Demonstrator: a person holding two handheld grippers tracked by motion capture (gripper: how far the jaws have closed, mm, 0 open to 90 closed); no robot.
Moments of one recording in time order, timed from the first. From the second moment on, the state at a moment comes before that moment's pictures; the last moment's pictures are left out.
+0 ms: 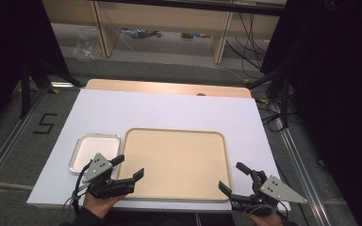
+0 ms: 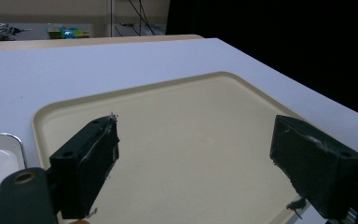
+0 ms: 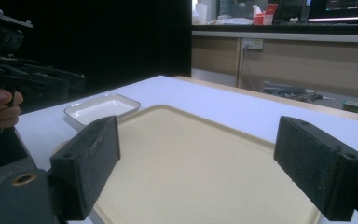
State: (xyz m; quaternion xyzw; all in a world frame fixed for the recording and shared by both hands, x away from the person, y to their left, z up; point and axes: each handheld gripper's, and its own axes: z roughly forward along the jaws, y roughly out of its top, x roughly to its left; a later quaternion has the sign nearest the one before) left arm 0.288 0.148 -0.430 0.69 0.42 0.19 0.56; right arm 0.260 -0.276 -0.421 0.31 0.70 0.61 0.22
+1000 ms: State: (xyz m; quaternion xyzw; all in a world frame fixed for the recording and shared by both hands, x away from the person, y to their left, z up) left arm 0.322 0.202 -0.434 0.67 0.48 0.24 0.51; right arm 0.260 -0.276 -0.421 0.31 0.70 0.61 0.22
